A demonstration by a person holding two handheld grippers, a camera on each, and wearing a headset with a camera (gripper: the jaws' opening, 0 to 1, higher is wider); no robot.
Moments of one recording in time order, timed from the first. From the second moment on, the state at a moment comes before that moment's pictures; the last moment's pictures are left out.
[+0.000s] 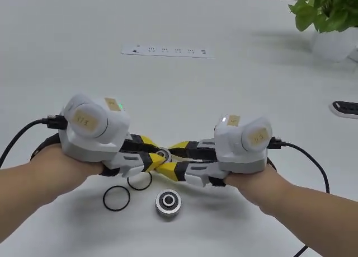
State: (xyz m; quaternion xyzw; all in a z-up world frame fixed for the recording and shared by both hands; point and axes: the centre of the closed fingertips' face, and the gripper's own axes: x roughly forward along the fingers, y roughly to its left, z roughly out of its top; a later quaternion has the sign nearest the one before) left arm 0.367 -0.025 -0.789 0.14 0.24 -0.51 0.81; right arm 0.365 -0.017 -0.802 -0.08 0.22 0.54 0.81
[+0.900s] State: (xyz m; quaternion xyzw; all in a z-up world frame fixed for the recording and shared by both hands) left arm 0.366 -0.026 -0.790 0.14 0.25 -0.50 0.82; right arm 0.362 -0.032 -0.808 -0.07 0.25 0.53 0.81
